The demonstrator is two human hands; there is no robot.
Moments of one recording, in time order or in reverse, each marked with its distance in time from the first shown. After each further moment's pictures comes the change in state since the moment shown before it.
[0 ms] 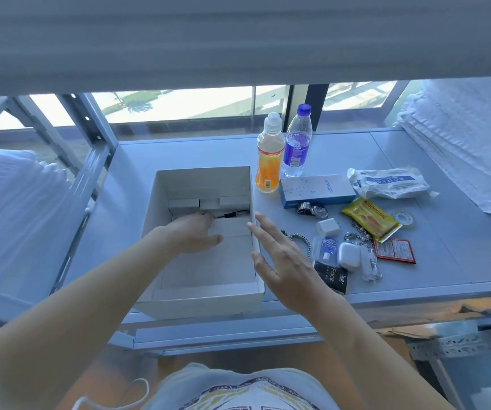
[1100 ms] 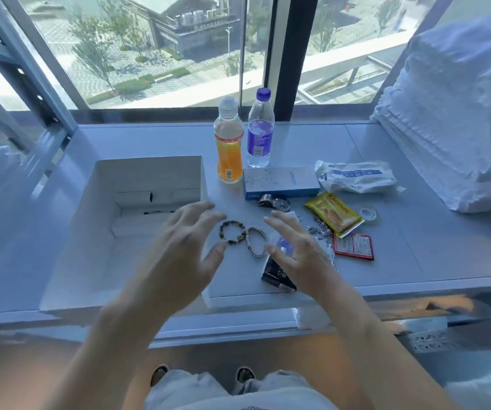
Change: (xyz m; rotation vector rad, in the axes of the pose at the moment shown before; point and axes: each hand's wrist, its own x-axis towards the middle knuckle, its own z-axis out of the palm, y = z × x) left_hand -0.131 0.161 -0.017 -0.378 0.580 0.202; right_hand -0.029 0.128 -0.056 0.095 0.052 0.096
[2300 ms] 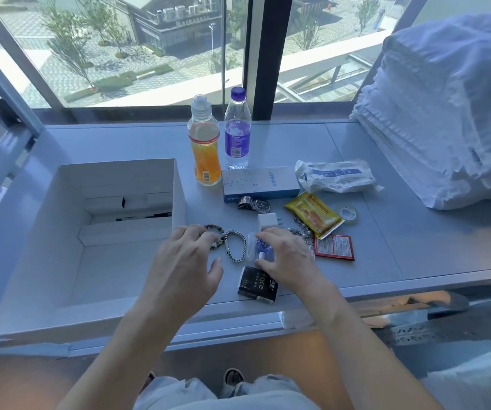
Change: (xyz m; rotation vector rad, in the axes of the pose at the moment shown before) left_hand 0.018 0.018 0.051 0.180 -0.031 -0.074; right_hand 0.016 0.039 0.003 -0.388 -0.010 0.048
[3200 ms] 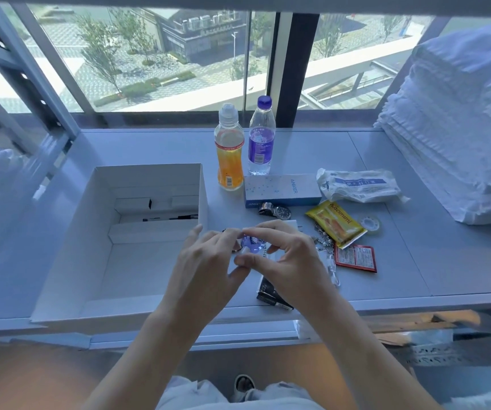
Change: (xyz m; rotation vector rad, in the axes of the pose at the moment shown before) left_hand -0.006 0.001 -0.006 -0.124 0.188 0.095; right_hand -0.017 -0.086 -0.049 0.649 0.176 -0.147
